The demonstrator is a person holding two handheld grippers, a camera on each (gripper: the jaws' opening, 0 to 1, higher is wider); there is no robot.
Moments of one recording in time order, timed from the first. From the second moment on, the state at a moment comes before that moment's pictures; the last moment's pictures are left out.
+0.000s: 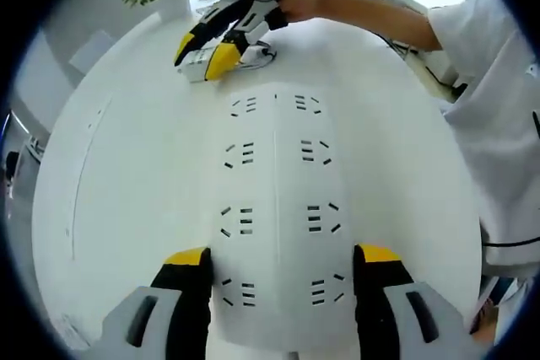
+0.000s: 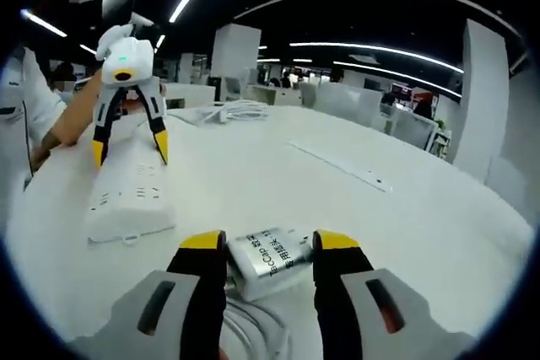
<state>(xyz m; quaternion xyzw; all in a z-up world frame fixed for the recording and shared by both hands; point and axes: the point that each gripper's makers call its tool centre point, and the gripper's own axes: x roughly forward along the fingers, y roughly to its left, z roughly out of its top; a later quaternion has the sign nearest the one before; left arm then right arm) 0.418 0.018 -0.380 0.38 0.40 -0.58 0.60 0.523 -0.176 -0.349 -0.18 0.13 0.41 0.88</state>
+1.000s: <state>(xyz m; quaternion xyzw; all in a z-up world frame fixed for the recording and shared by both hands) 0.418 0.015 -0.379 0.38 0.40 -0.58 0.60 0.481 -0.184 -0.332 -0.18 0.10 0.44 0.87</state>
